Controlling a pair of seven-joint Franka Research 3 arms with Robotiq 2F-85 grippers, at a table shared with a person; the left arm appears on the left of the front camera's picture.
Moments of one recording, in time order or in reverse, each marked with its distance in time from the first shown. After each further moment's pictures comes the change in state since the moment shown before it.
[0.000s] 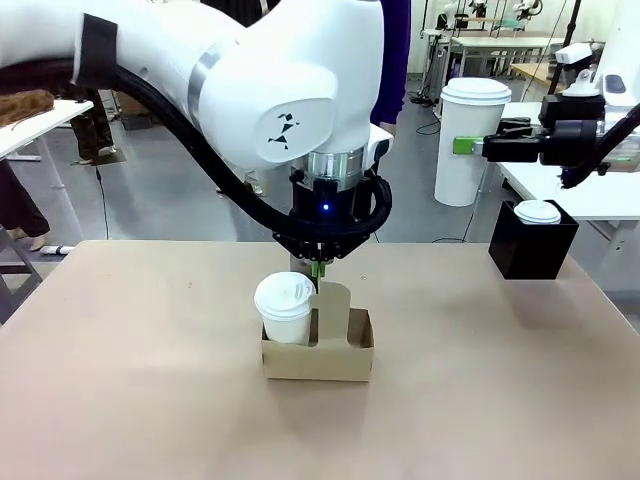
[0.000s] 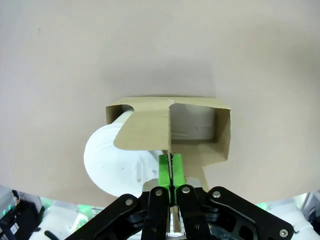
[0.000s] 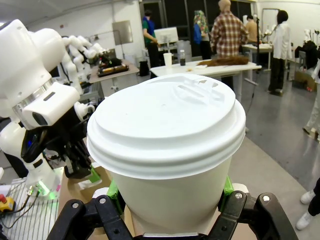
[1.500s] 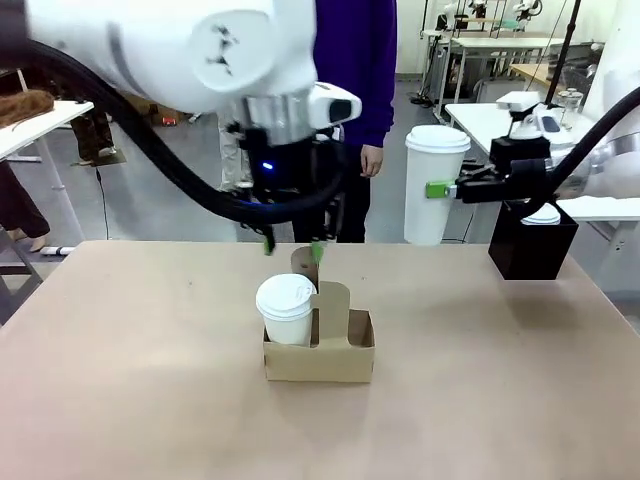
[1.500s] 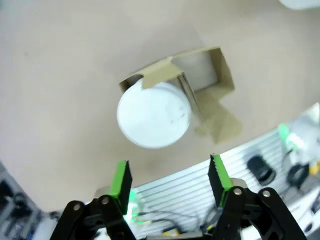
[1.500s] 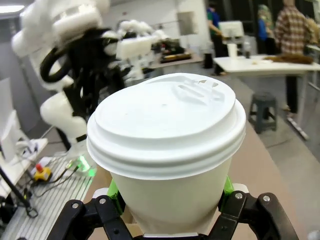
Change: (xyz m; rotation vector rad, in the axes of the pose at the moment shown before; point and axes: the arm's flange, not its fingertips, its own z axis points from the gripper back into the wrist) left arm 0.008 0.073 0.058 -0.149 0.117 -0.408; right arm -0.062 -0.027 -0.058 0.376 0.029 -0.008
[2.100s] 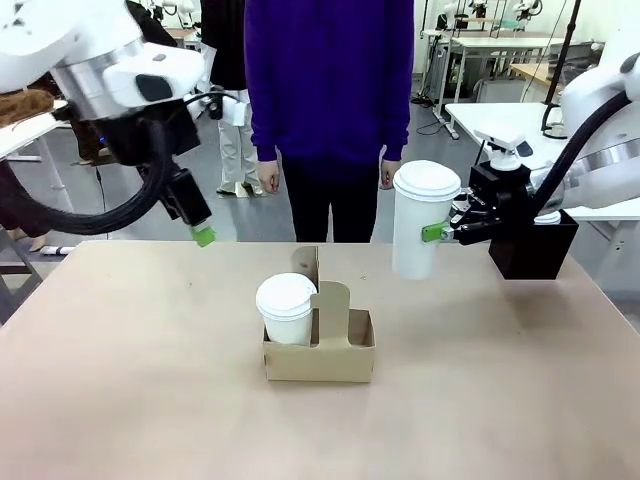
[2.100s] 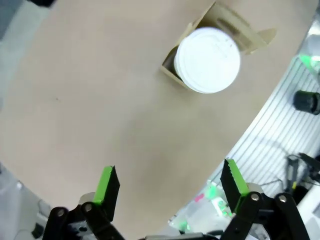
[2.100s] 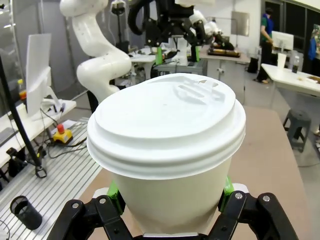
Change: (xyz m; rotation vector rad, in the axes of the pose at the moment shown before) left arm -0.053 0.129 0.024 -0.073 -0.130 -0.510; right arm -0.026 0.008 -0.025 0.219 0.056 0.146
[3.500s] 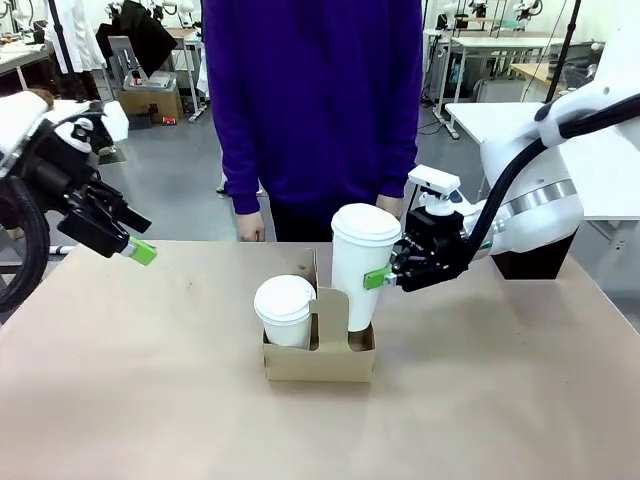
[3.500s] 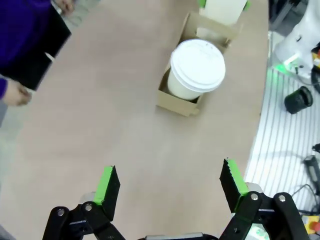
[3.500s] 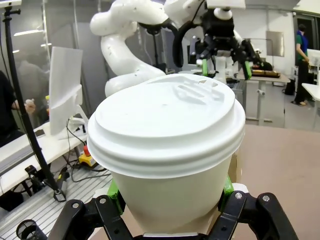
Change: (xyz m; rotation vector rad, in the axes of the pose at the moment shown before) left arm -0.121 0.061 -0.021 -0.123 -0.463 -0.227; right arm -0.044 0.012 -0.118 0.195 -0.134 -0.067
